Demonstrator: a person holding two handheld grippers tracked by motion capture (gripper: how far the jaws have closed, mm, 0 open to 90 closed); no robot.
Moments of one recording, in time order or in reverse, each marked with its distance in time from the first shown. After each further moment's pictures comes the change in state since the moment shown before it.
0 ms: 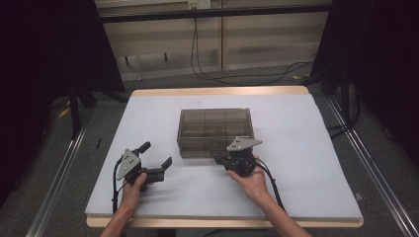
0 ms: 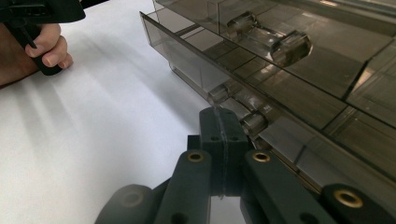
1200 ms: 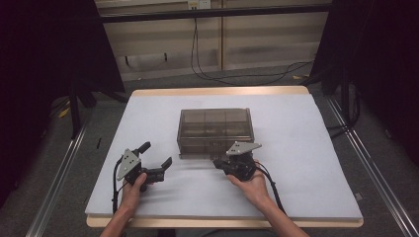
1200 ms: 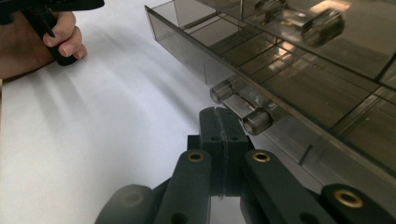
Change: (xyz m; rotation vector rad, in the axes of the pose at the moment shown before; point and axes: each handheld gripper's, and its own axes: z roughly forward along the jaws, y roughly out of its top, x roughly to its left) left arm 0.000 0.000 0.000 0.001 -0.001 0.000; right arm 0.008 -0.006 -0.003 0.014 0.025 -0.008
